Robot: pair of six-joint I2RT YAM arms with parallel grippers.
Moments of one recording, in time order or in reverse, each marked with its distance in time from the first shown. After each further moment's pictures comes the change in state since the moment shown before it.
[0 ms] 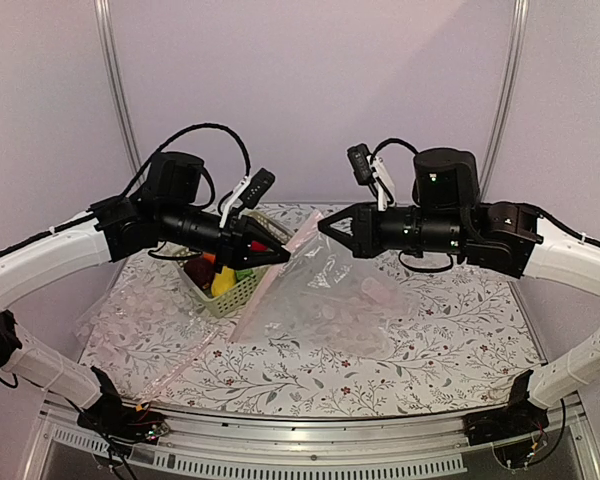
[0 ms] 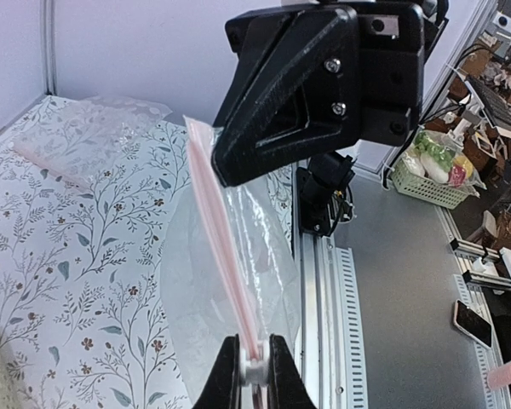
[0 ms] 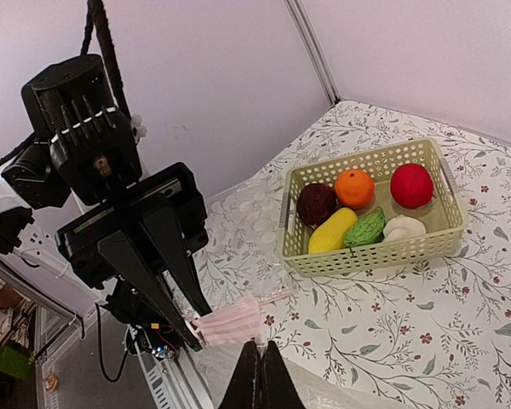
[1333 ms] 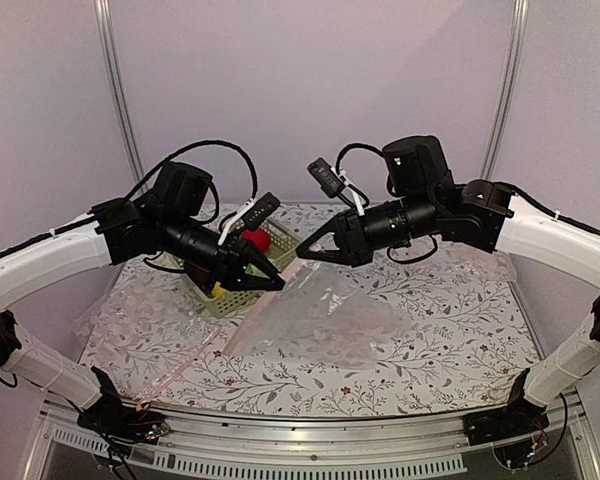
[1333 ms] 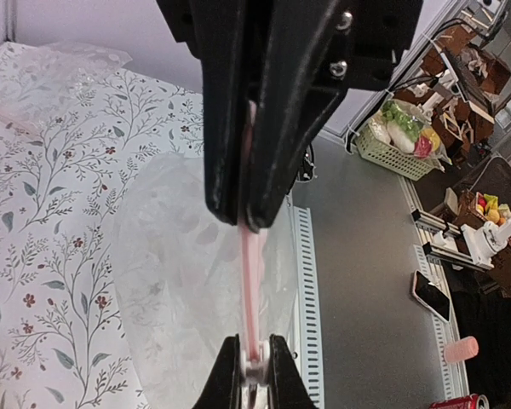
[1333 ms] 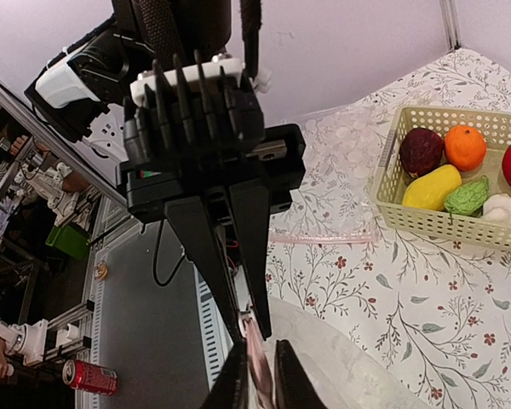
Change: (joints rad) left arm -0.035 -0.002 -0.005 -0.153 0.075 0.004; right arm -0.063 0.153 0.162 -0.168 -0.514 -0.162
